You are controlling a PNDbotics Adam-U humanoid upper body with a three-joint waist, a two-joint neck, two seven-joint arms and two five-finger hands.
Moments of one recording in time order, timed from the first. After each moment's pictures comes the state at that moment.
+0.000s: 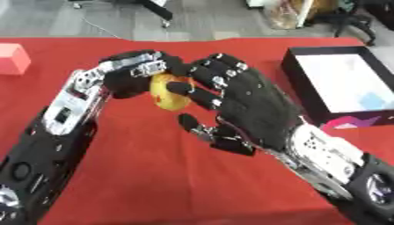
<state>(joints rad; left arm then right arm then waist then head) -0.75 0.24 -0.31 -1.41 0.30 0.12 -0.90 -0.56 -0.41 0.69 -1.98 1.22 -0.05 -0.15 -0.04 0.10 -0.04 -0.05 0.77</state>
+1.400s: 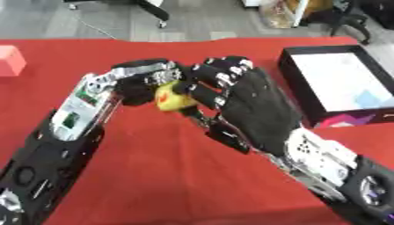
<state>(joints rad) -0.76 0.24 -0.37 -1.44 0.30 0.13 -0.91 -0.55 -0.41 0.71 -1.99 1.21 0.05 -0.35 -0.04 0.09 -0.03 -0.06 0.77</state>
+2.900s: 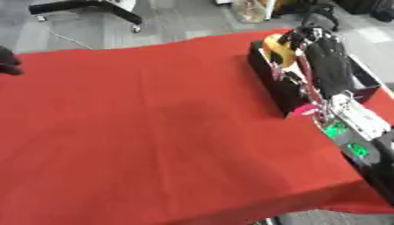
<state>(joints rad) -0.40 0.38 0.19 -1.69 0.31 -0.06 -0.58 -0.33 -0.67 0.16 -1.73 0.85 0.38 -0.39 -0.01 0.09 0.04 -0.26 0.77</state>
